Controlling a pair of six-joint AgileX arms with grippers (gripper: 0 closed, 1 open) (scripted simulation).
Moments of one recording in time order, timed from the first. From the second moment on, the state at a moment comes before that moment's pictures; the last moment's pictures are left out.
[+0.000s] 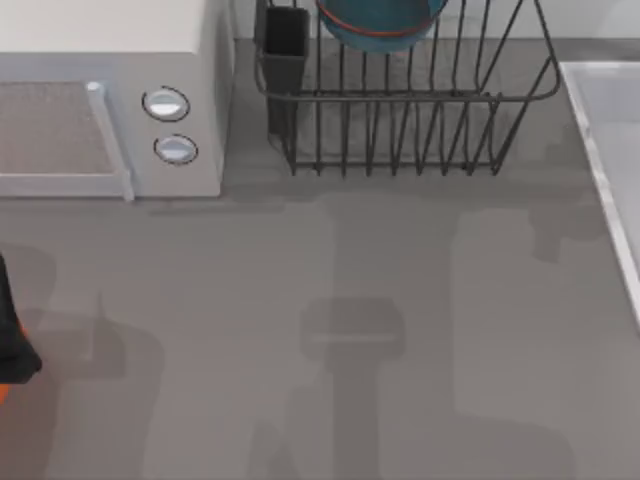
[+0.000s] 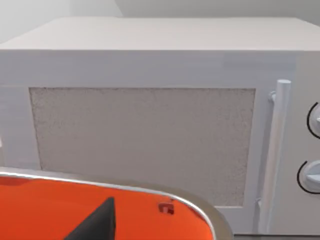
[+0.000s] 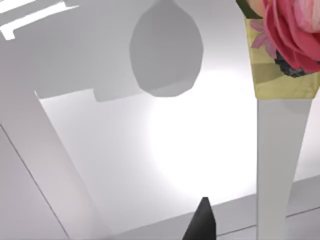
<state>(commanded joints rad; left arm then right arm) 0.00 0.00 0.00 0.00 0.00 0.00 -0.16 2.59 2.65 -1.65 0.02 -1.35</state>
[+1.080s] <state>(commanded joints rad) 0.00 0.00 0.00 0.00 0.00 0.00 -0.14 2.65 2.54 -1.50 0.02 -1.31</state>
